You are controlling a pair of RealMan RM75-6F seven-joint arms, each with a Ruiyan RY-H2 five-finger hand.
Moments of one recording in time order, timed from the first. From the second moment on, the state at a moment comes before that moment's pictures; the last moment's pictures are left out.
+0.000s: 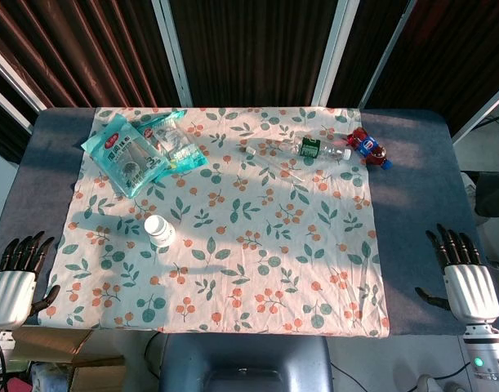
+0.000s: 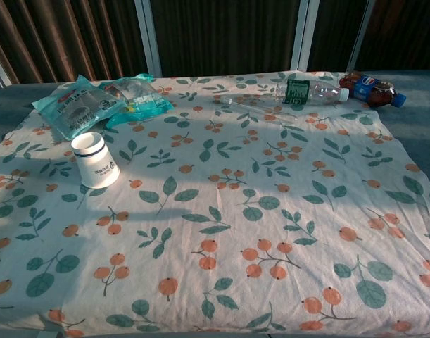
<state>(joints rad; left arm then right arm) -0.12 -1.13 -0.05 -1.61 1.51 1.48 0.16 0.08 -1.14 0.06 -1.62 -1.50 1.48 -0.14</state>
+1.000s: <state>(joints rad) -0.47 -1.04 -0.17 -1.90 1.30 1.04 0.49 0.10 -1.14 0.07 -1.59 -1.47 1.43 -0.13</state>
